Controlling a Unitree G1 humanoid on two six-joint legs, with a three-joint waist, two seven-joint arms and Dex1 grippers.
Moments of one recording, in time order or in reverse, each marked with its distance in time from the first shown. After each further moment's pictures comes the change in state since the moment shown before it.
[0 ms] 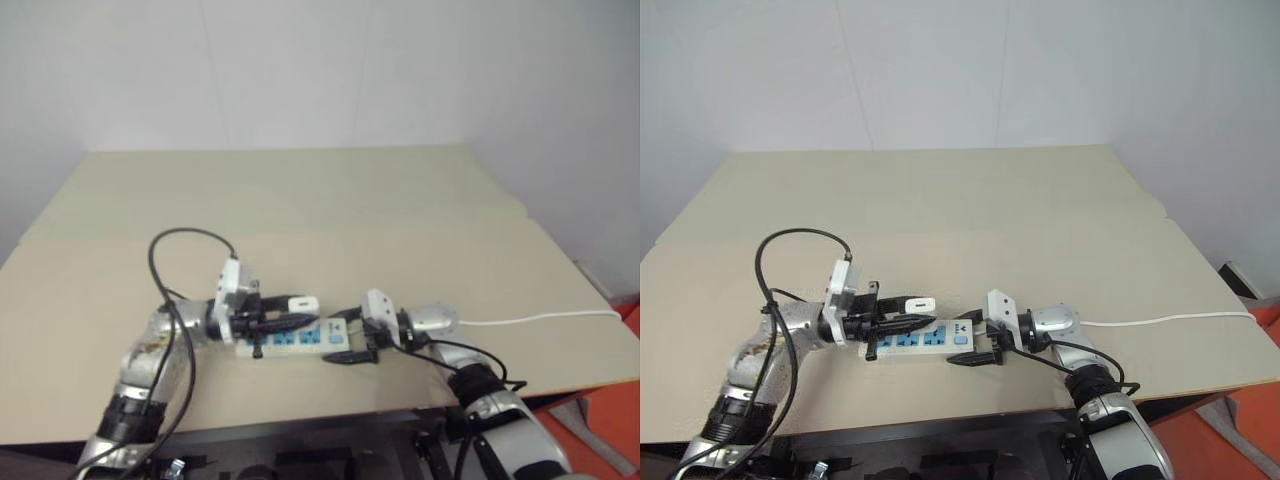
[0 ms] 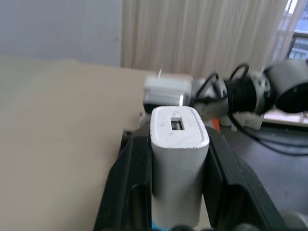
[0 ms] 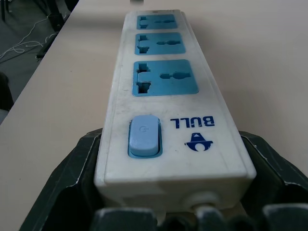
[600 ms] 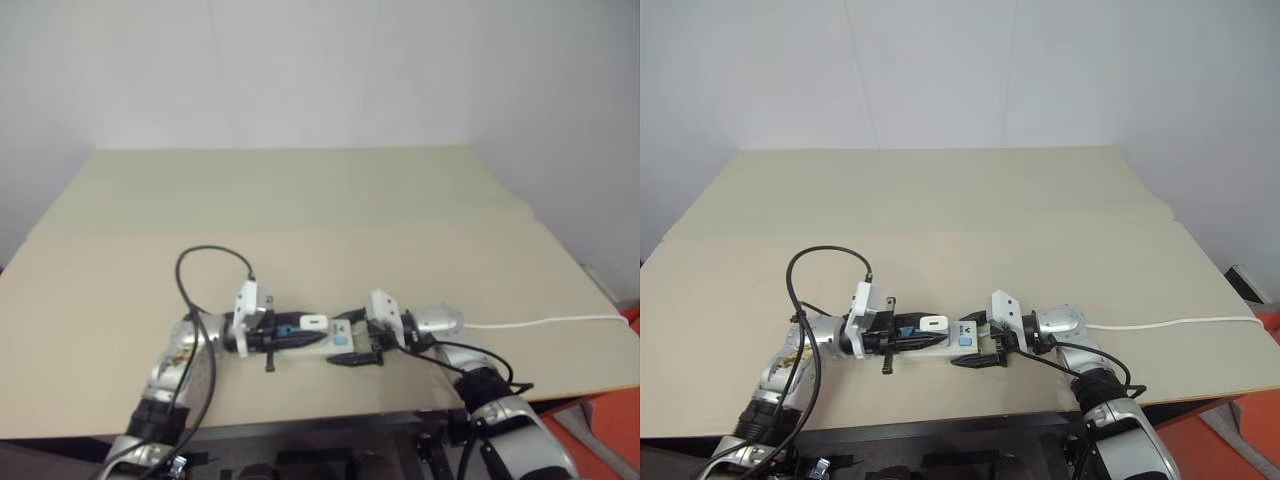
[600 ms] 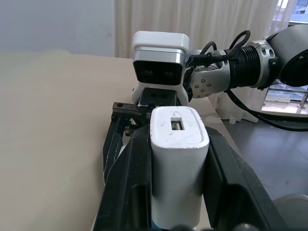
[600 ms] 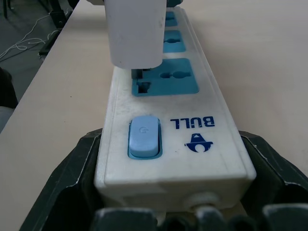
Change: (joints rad) left arm -0.015 -0.075 -0.058 0.156 0.077 -0.191 -0.046; right arm 0.032 -0.022 -0.002 -0.071 0.000 0.052 -0.004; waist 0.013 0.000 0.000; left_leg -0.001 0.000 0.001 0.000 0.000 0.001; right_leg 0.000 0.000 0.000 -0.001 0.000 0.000
